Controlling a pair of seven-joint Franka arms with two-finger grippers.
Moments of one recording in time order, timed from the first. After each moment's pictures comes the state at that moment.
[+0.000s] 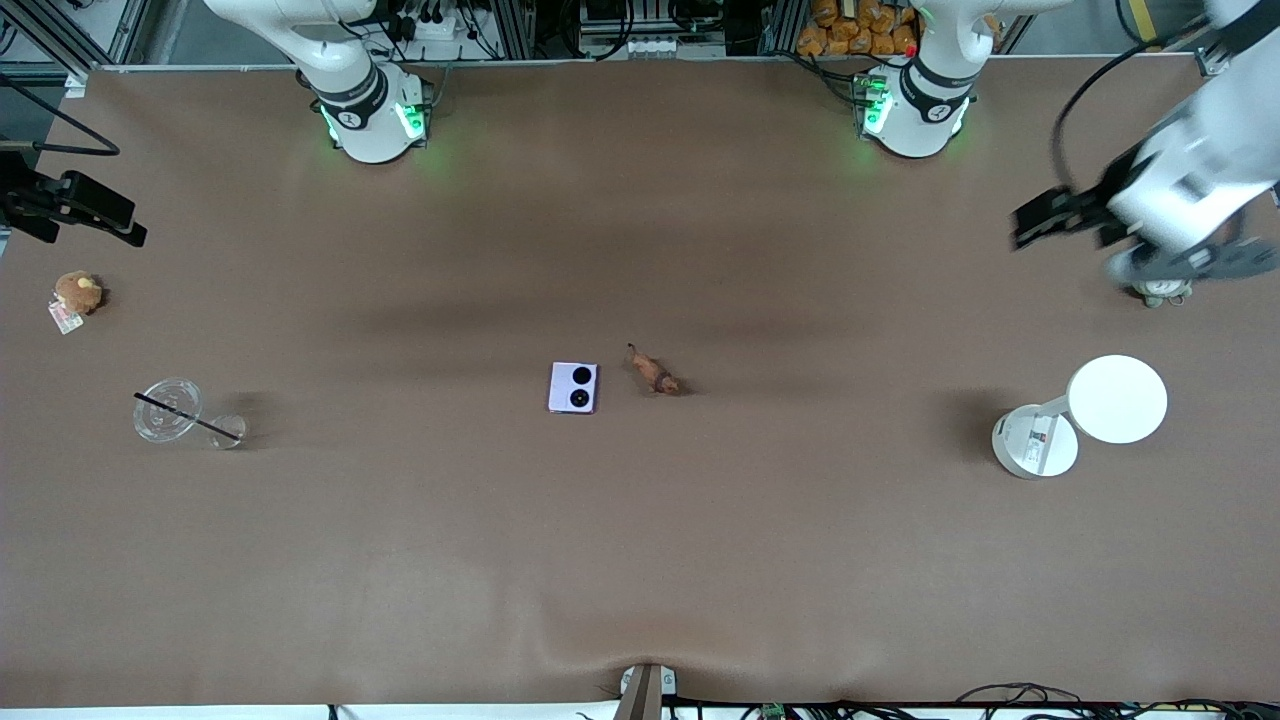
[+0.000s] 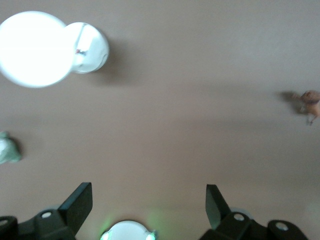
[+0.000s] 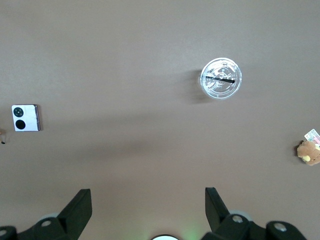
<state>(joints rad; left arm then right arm) -0.04 0.03 -0.18 -1.65 -0.04 1.57 -0.26 0.00 -0.05 -0.05 -1.57 0.01 1.46 0.02</state>
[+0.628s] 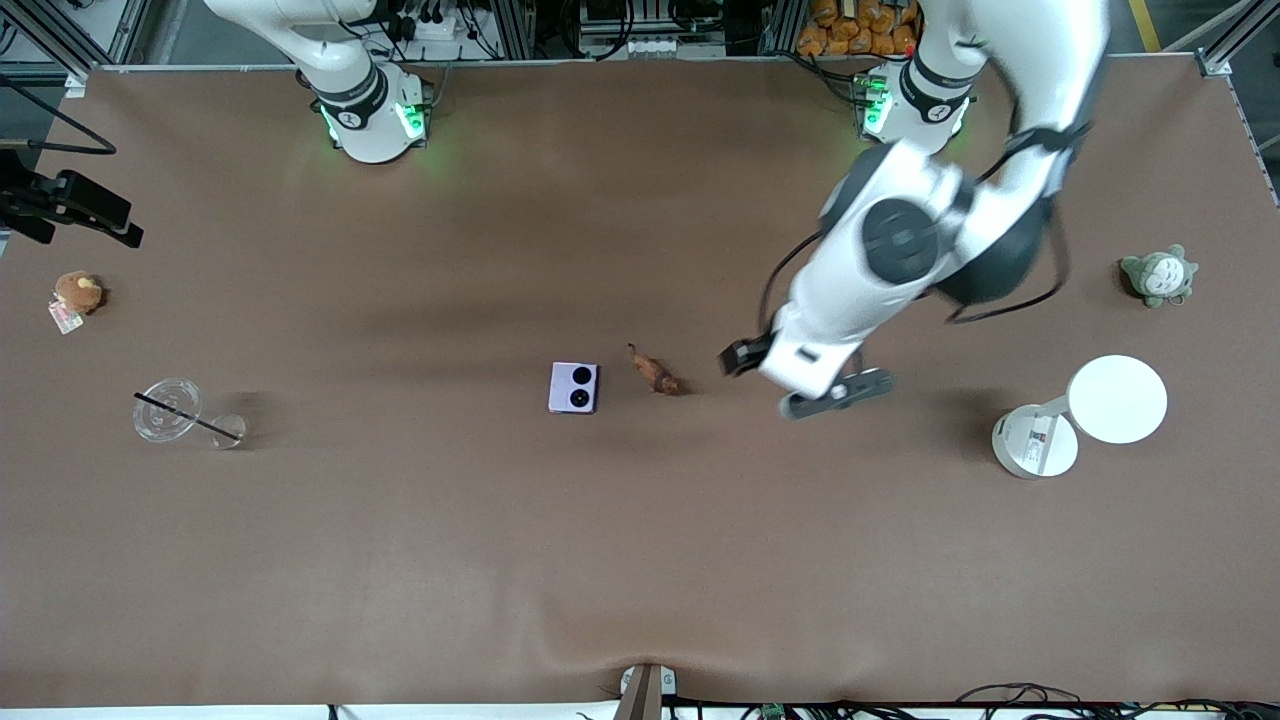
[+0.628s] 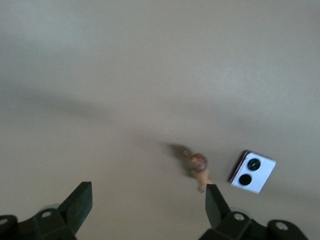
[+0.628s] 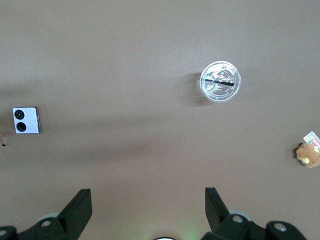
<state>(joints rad) -0.35 0.49 -0.26 -1.49 -0.02 2.01 -0.90 0.00 -0.05 -0.05 -1.56 0.01 1.46 0.02</state>
